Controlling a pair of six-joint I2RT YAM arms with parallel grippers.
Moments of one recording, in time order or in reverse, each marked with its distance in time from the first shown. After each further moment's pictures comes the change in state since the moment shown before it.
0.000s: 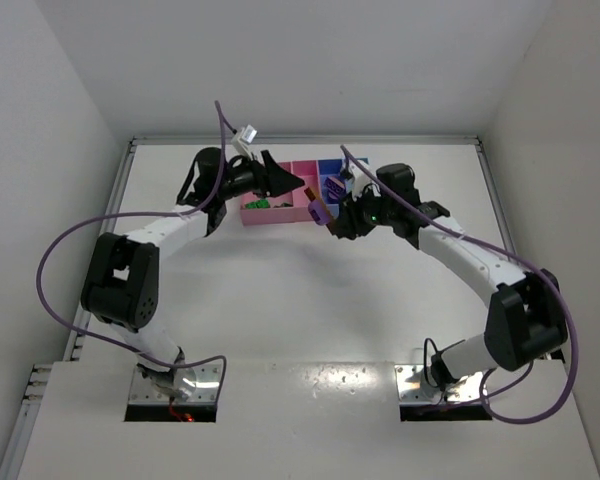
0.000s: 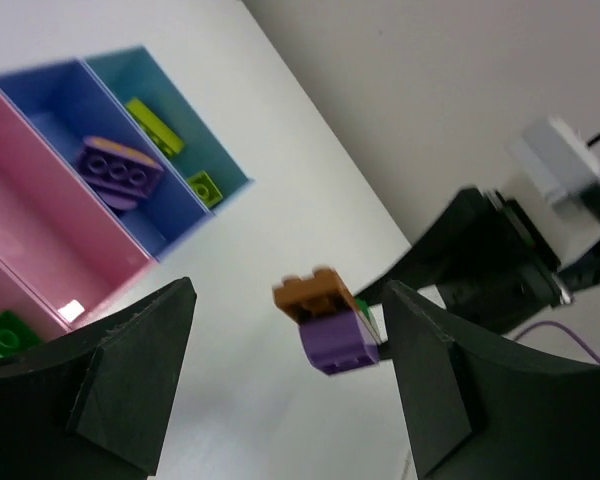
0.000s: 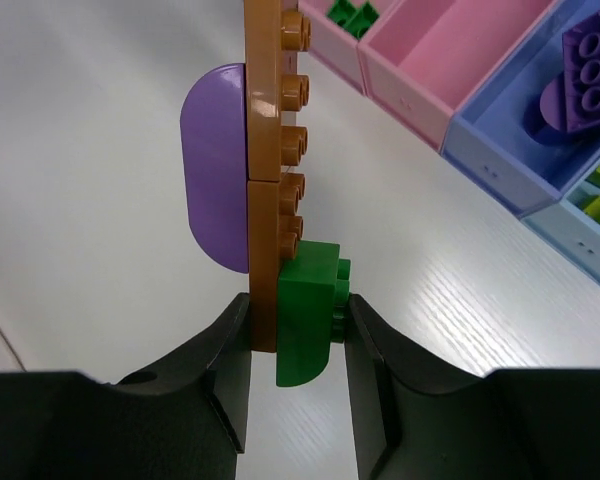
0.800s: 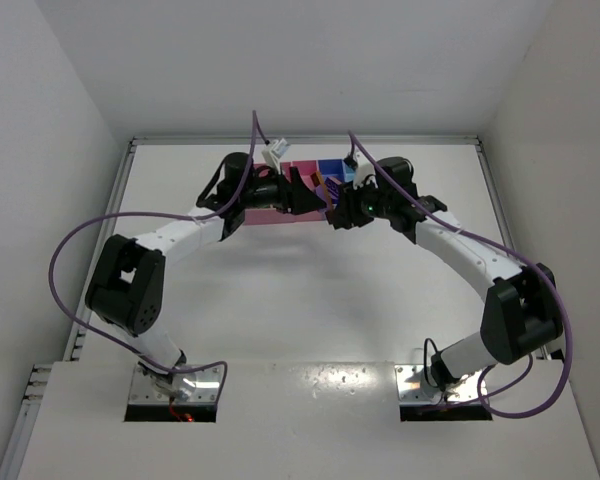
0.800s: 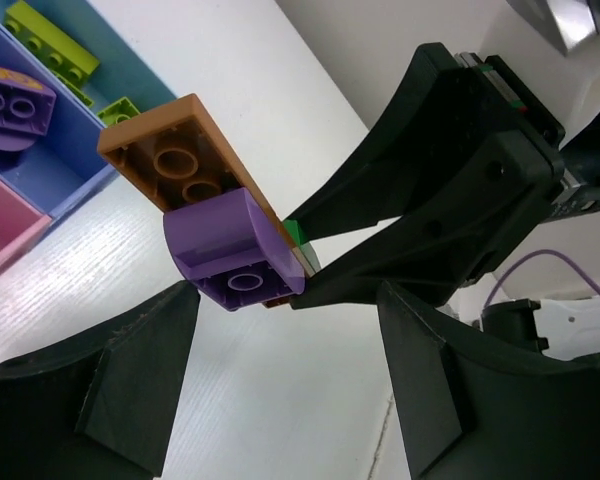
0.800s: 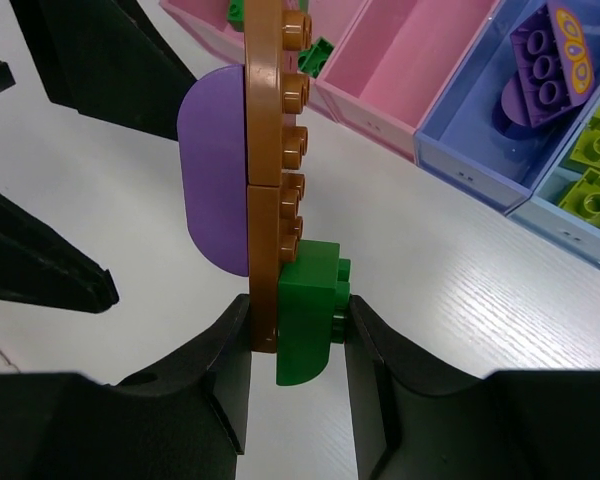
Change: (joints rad) left arm -0.143 -0.008 0.010 -0.155 0.018 0.077; right arm 0.008 0.058 0.074 0.029 0.076 0.210
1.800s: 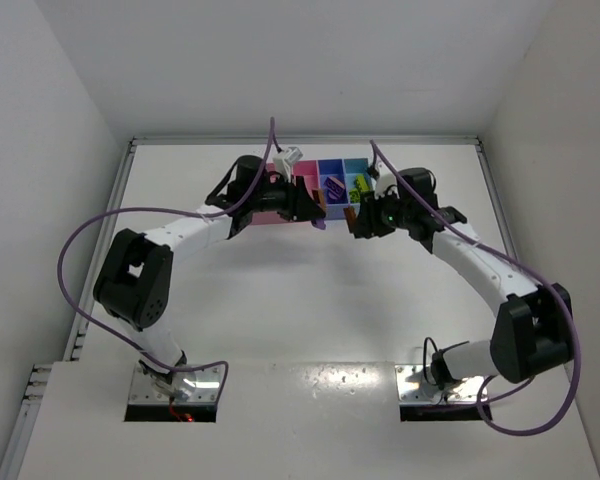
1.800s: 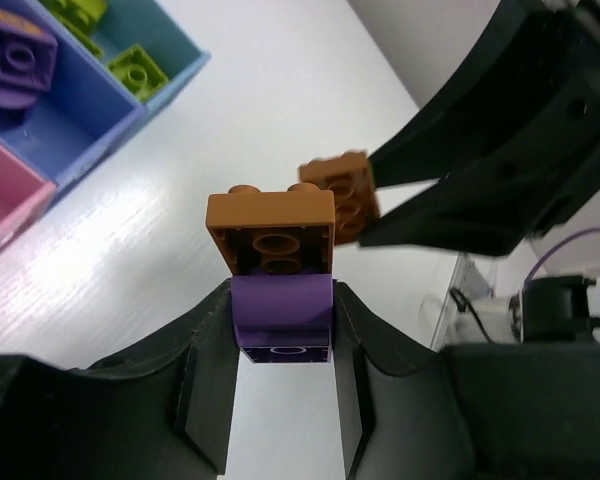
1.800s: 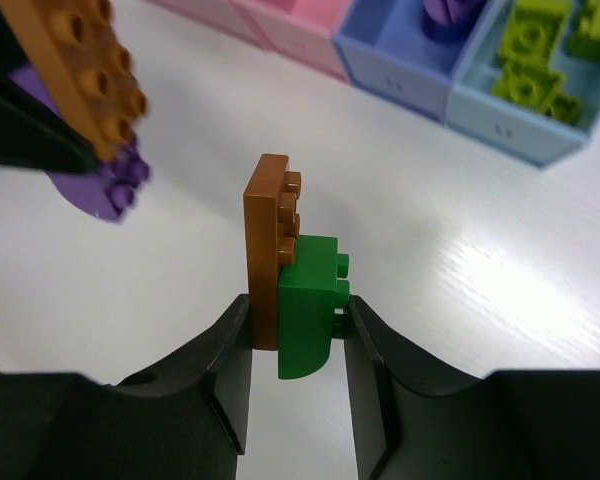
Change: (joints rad) left arm -0.040 0.051 0.058 -0.137 -0.051 0.117; right arm -0.084 -0.093 -0.100 -0.040 0.014 -0.015
